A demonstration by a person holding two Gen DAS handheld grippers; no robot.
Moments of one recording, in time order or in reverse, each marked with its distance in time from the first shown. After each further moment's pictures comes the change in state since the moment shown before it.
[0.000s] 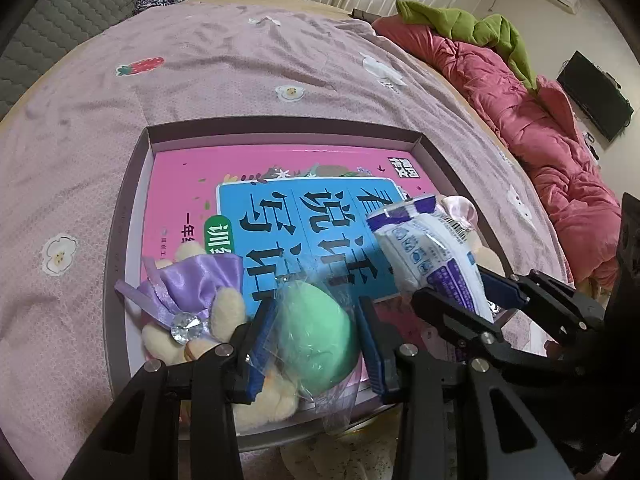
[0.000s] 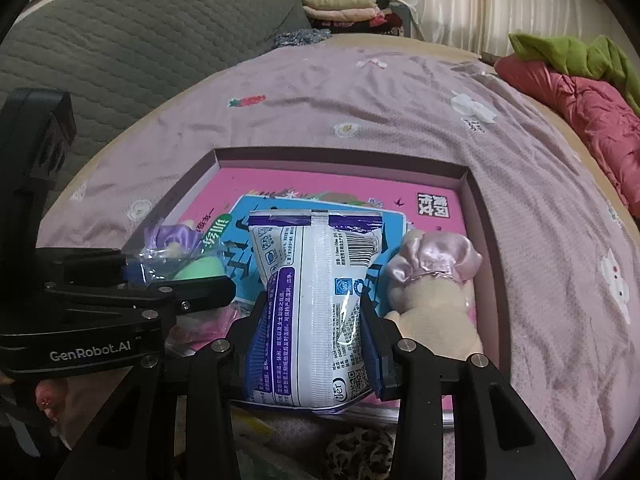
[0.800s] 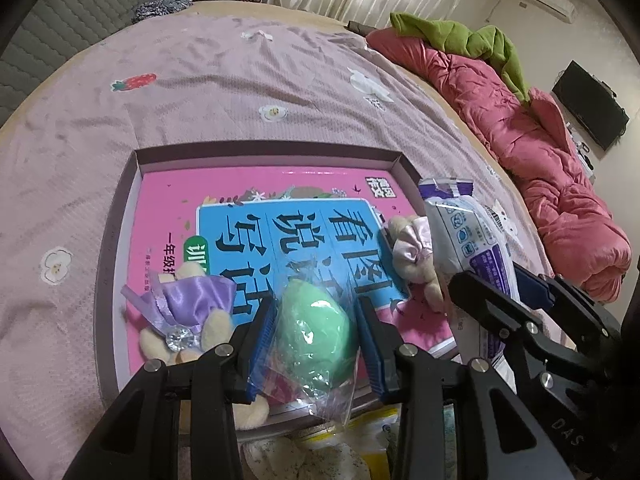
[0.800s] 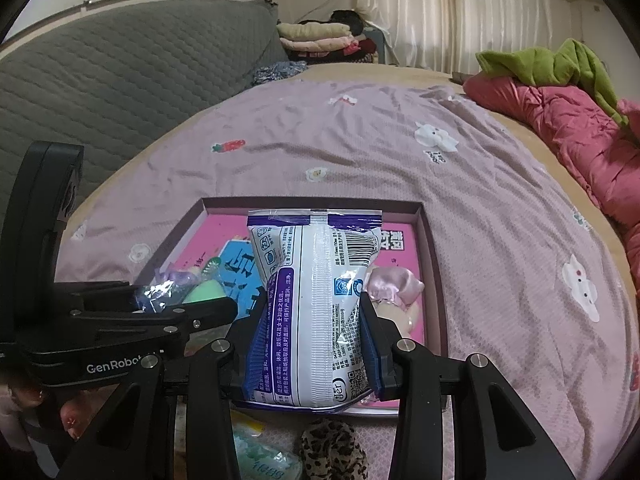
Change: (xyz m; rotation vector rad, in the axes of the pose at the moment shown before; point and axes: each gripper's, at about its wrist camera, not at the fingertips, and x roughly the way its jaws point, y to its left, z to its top) left arm -0.010 -0.019 0.010 -0.011 -0.037 -0.019; right arm -0.050 -0.017 0.009 0.062 -0.113 -0.043
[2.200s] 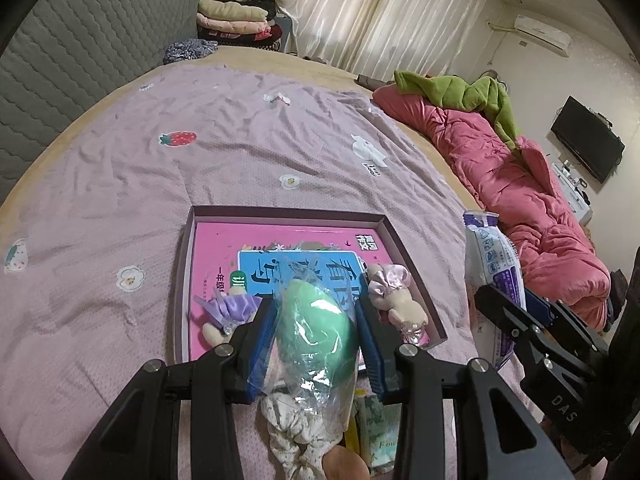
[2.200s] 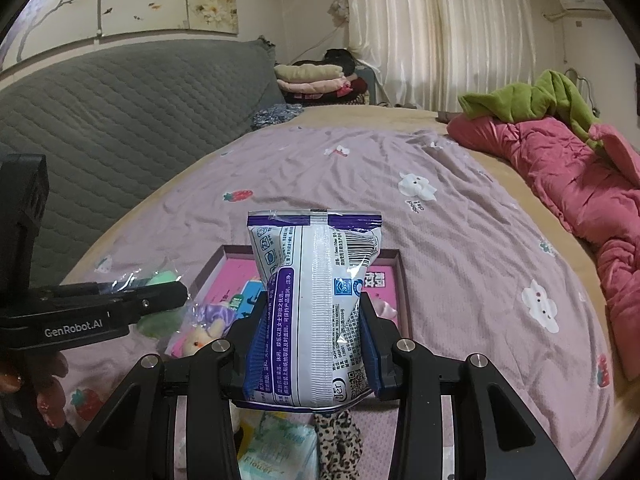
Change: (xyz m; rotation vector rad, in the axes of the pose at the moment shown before) left arm -0.111 -0.006 -0.005 -0.047 -0.176 0.028; right arm -0.098 0.016 0.011 0.011 -0.150 -0.023
